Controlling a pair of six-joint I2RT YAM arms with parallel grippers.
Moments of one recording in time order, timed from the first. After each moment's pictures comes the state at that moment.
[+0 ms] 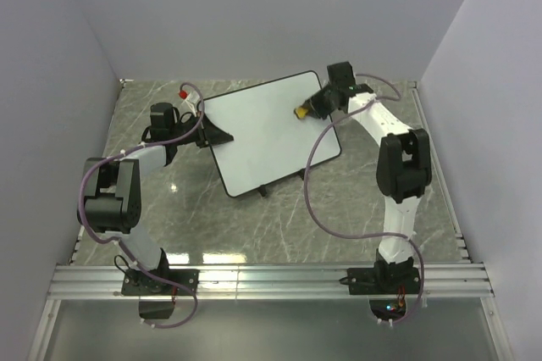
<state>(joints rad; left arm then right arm) -0.06 1.70 0.91 0.35 1.01 -0.56 0.26 2.08 1.76 -0.52 -0.15 1.17</state>
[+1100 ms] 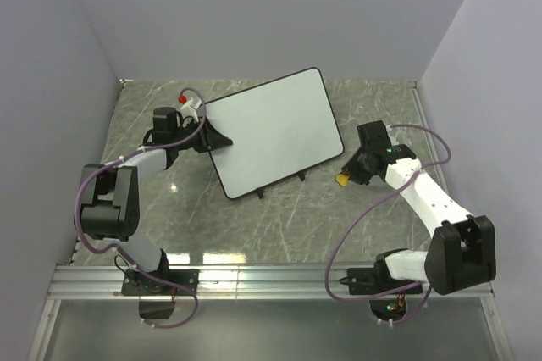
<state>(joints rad) -0.08 1.64 0.88 0.23 0.80 -0.45 0.24 1.30 0.92 -0.70 0.08 0.94</state>
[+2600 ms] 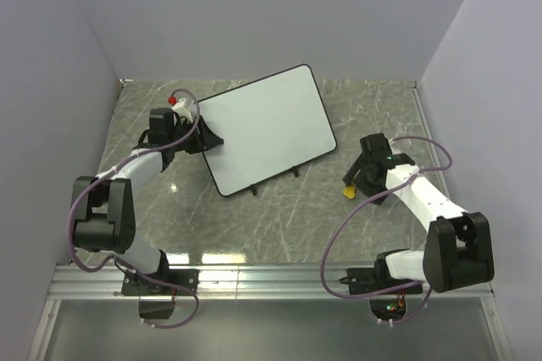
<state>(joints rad) -0.06 1.55 0.87 0.07 0.52 -0.37 0.18 1.29 0.79 -0.72 0.17 0.84</state>
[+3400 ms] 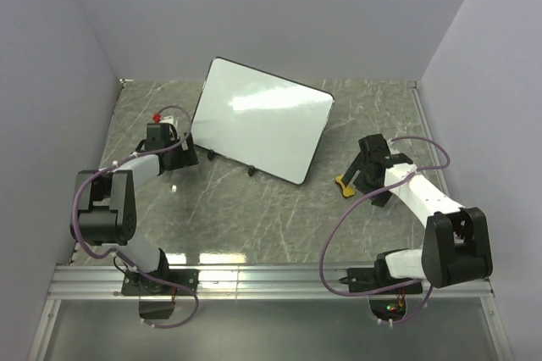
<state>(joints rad) 0.00 1.60 0.80 -0.05 0.04 -0.22 0.18 1.31 0.78 -0.71 0.20 0.80</state>
